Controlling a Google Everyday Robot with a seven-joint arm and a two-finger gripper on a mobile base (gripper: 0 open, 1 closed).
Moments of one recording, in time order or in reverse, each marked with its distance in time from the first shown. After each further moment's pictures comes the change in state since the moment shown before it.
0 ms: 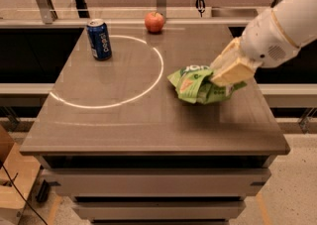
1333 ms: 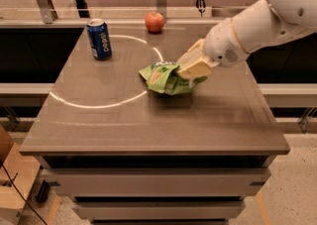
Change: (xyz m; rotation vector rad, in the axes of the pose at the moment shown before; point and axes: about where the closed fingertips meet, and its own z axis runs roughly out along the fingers) arm -0.044 -0.037 0.073 -0.024 -0.189 -0.039
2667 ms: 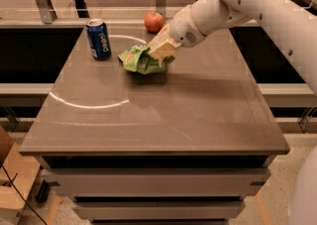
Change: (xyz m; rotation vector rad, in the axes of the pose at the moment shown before) arm -0.050 -0.081 0.077 -0.008 -0.071 -0.070
